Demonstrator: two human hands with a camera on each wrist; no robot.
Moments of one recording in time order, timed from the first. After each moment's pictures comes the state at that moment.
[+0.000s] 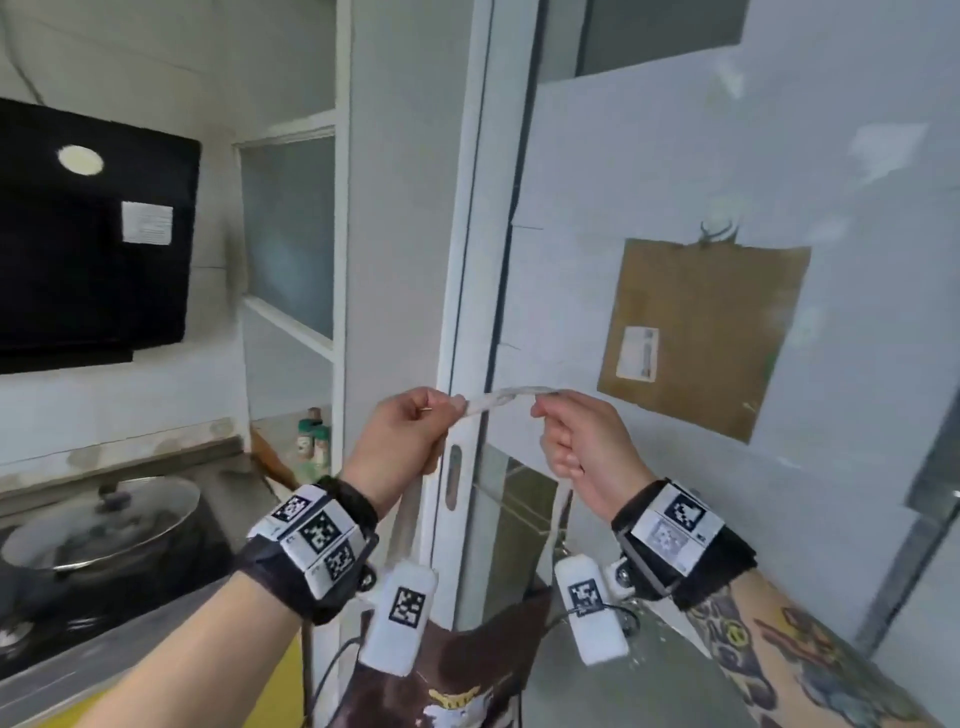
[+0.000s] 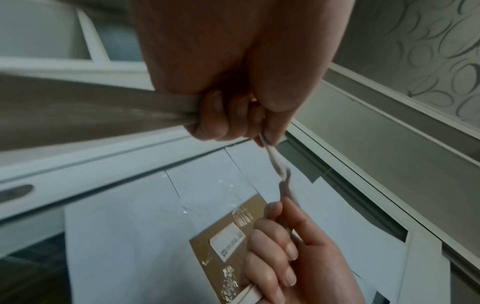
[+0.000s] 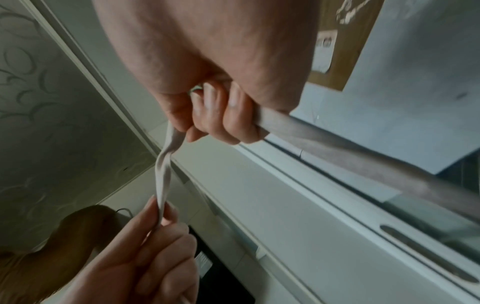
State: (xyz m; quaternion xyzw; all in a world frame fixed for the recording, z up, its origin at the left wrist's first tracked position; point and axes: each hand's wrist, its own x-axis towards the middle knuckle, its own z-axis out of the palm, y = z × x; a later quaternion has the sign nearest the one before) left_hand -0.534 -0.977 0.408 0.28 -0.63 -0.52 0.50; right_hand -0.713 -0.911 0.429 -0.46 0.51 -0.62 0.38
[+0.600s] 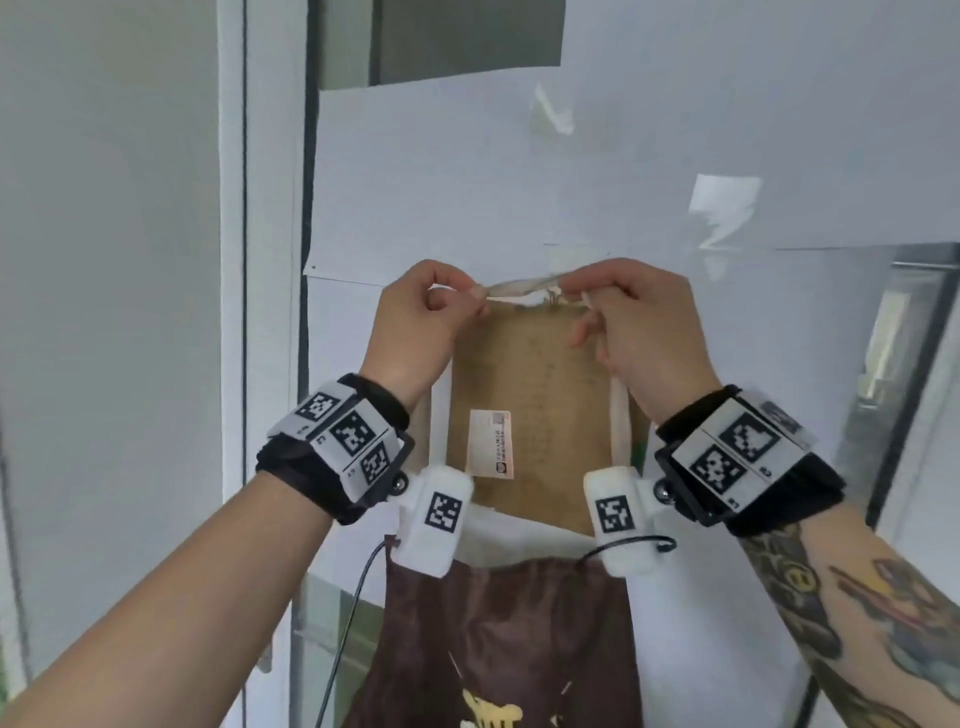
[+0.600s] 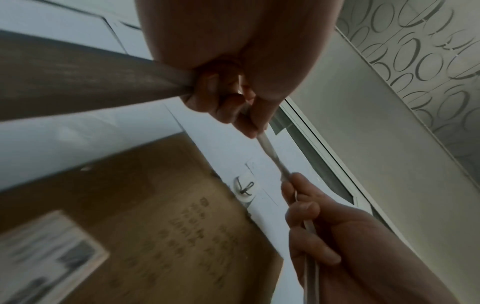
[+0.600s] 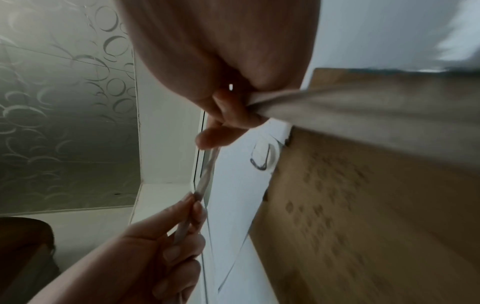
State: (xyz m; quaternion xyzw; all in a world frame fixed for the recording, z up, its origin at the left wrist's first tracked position) left_hand -0.766 -1.072 0.564 0.09 -0.68 -0.47 0.55; right_hand -0.879 -0.934 0.588 -0.46 0.61 -0.64 -0.08
